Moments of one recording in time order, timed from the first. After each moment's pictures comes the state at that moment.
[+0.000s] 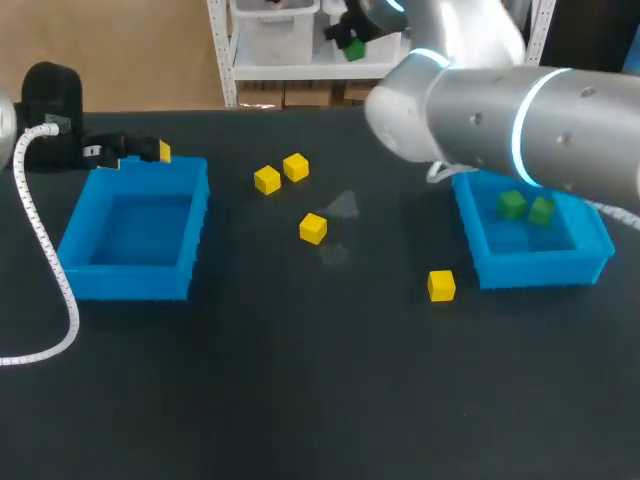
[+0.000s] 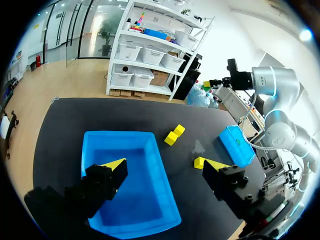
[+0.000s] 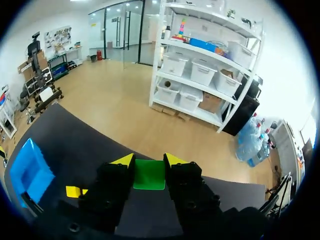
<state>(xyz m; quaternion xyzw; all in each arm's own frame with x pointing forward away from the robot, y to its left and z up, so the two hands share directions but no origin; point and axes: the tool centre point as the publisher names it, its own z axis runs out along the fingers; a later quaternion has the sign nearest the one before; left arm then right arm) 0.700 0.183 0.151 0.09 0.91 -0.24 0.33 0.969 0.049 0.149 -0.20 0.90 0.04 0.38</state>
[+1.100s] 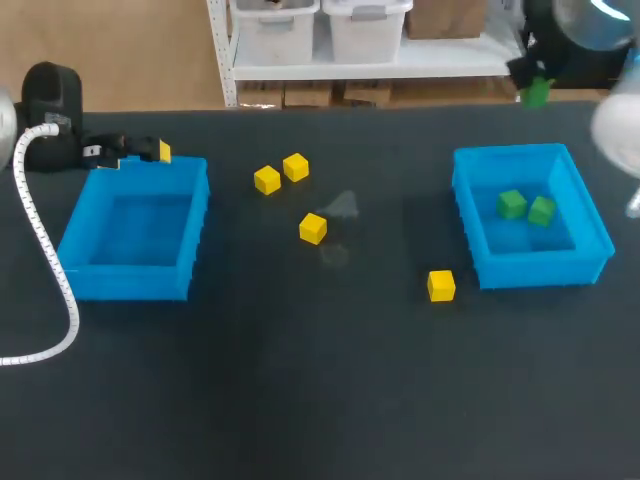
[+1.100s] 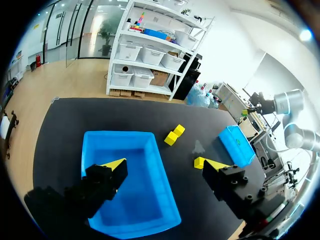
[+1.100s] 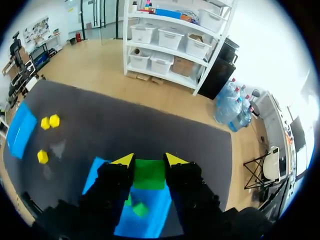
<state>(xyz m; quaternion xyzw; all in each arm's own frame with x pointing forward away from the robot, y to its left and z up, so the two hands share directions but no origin) 0.700 0.183 0.151 0.09 0.91 -0.24 0.33 0.834 -0.197 0.143 -0.15 0.95 -0.01 0.27</state>
